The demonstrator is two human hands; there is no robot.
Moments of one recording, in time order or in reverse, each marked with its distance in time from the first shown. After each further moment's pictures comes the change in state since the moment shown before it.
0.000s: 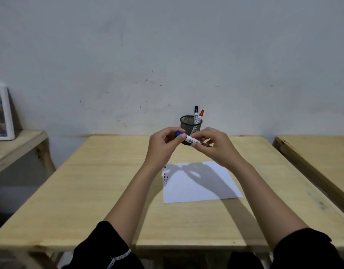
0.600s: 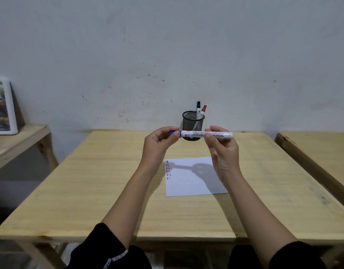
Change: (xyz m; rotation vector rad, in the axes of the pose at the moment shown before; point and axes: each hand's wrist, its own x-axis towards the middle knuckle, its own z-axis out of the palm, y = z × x) left_hand -0.019 -0.008 -0.015 -0.292 0.044 -0.103; right_hand -0.027 -0.003 0.032 1.032 0.463 0.172
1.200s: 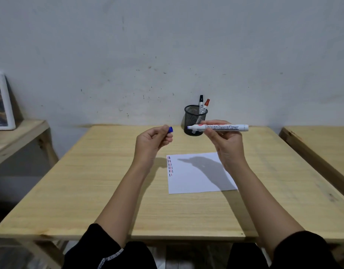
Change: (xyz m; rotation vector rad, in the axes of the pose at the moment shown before) left_hand 0.005 -0.006 -0.020 -0.033 0.102 -0.107; right_hand 0.015 -0.001 -0.002 -0.194 -0.206 -0.084
